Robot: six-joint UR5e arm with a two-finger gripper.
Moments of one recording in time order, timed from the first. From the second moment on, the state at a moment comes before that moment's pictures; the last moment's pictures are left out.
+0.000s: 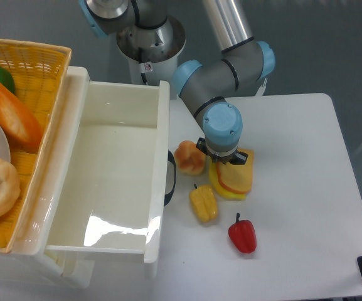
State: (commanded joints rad) arm 2.57 -1.95 -1.82 -1.07 1.78 0.93
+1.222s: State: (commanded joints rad) arm 2.75 -2.10 -1.39 -1.08 1.66 1.33
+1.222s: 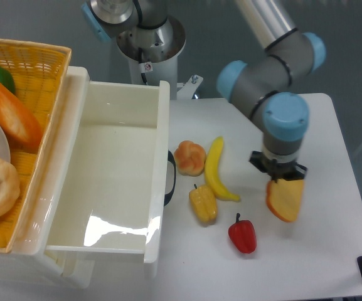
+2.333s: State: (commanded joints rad) arm 2.84 -2.12 -1.18 -1.31 1.68 1.55
